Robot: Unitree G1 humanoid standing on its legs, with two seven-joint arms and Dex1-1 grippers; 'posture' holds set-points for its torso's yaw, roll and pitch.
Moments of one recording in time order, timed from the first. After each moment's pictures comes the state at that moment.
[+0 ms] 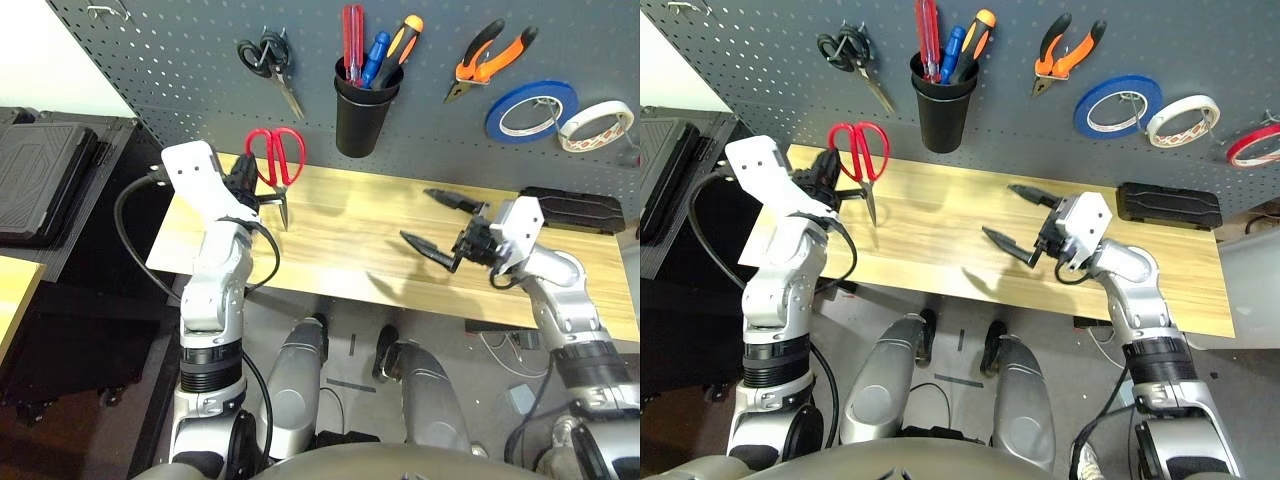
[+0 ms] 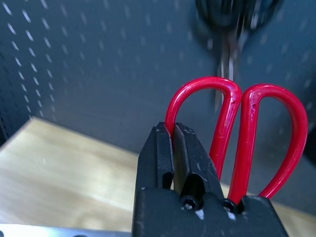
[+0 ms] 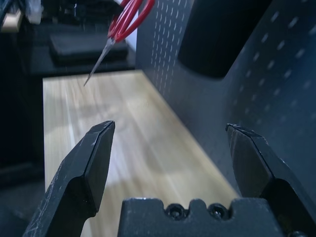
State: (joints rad) left arm -0.34 0.06 0.18 -0.35 -0.18 0.45 0.01; right arm -0.29 -0.44 -0.06 0.24 0.43 -0.32 1.04
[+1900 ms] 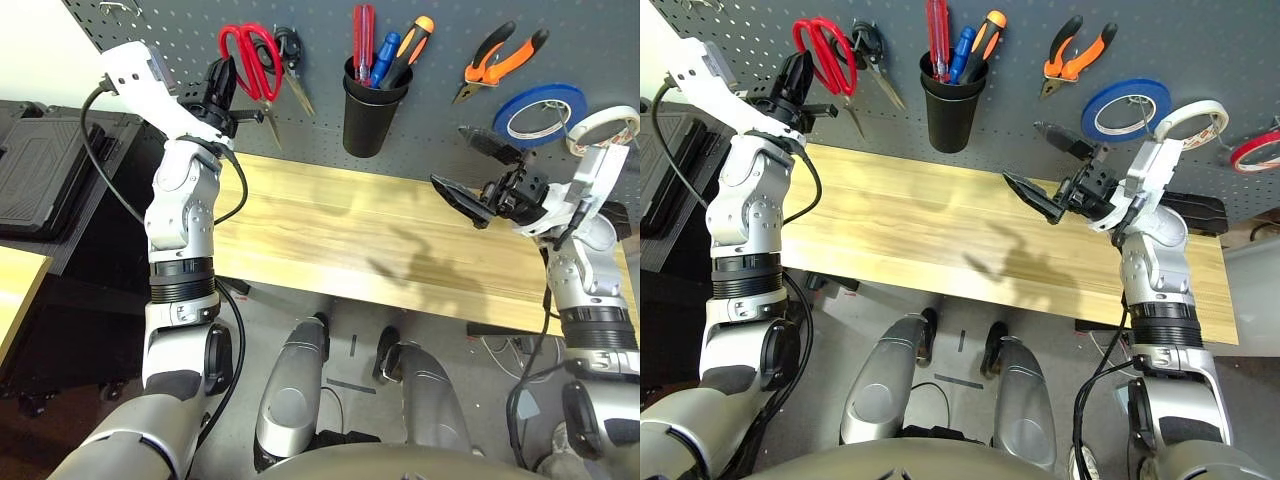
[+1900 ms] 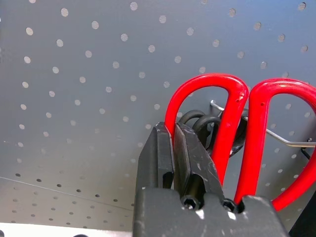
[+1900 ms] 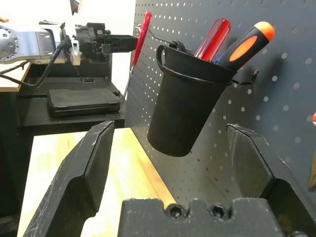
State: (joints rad) left arm -0.70 0.24 0.26 0.07 -0.35 0.26 -0.16; right arm -0.42 -0.43 -0.17 0.22 0.55 -0.26 1.11
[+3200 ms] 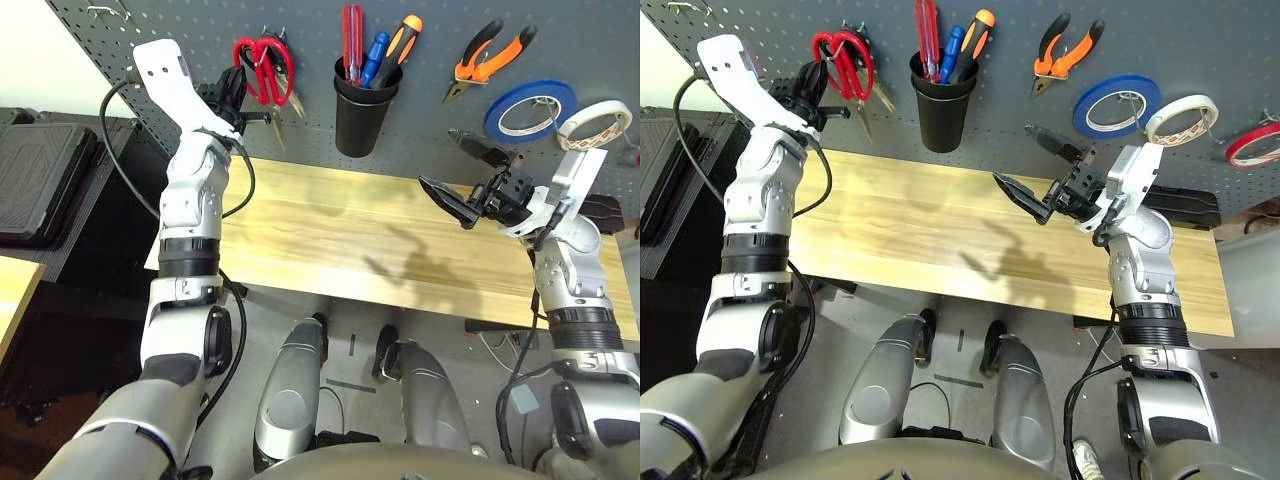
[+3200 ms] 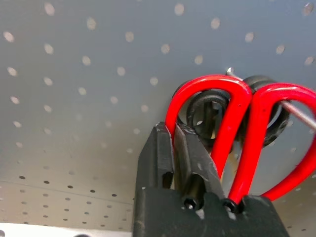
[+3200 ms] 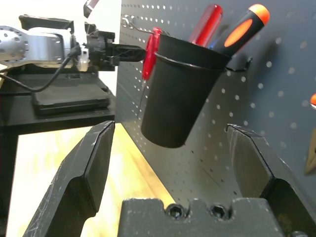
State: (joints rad) left arm -0.85 0.27 0.20 0.44 -0.25 0.16 -0.23; right arm -0.41 -0.37 -0.15 0.23 0.46 -0.29 1.01
